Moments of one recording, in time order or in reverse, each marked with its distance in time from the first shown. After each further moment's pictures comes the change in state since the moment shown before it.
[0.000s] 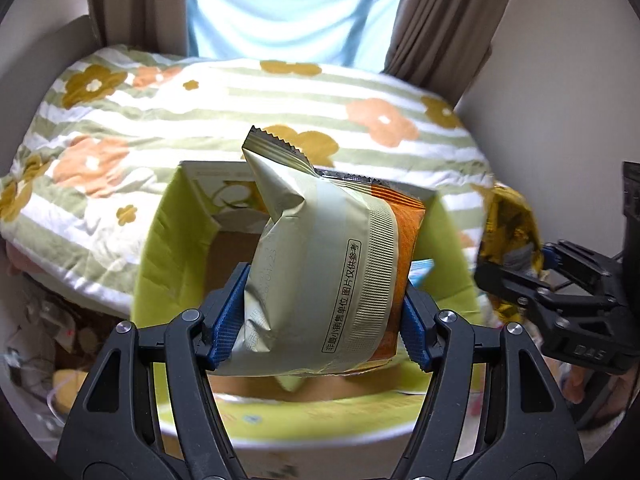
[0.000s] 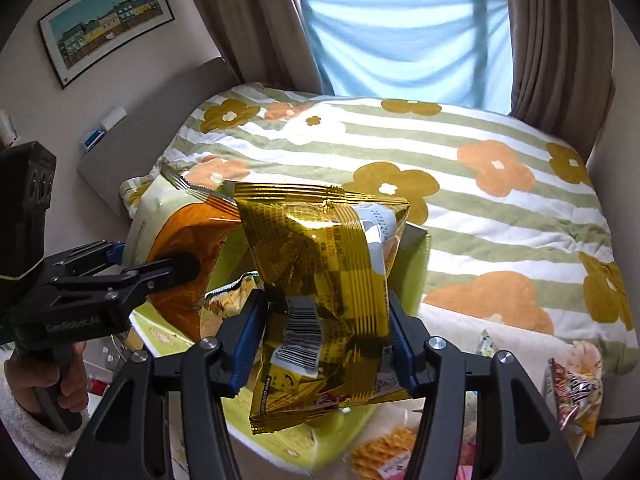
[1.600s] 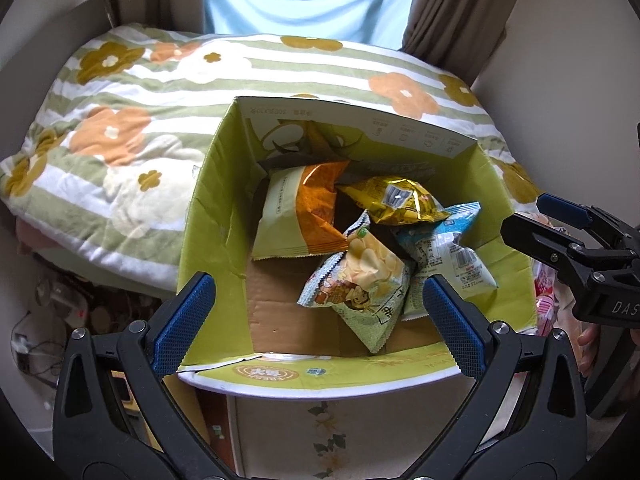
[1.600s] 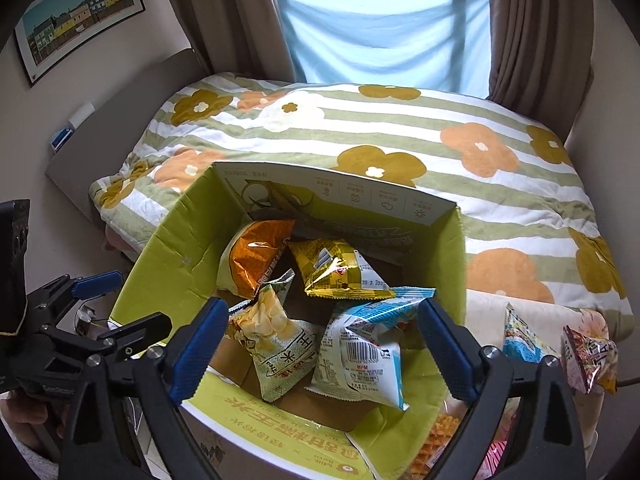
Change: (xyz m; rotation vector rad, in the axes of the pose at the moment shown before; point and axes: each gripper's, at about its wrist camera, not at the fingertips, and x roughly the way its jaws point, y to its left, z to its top) left arm -0.009 0.046 -0.056 -0.012 0.040 0.034; right arm 0.016 0.045 -0.012 0.047 0.015 -0.123
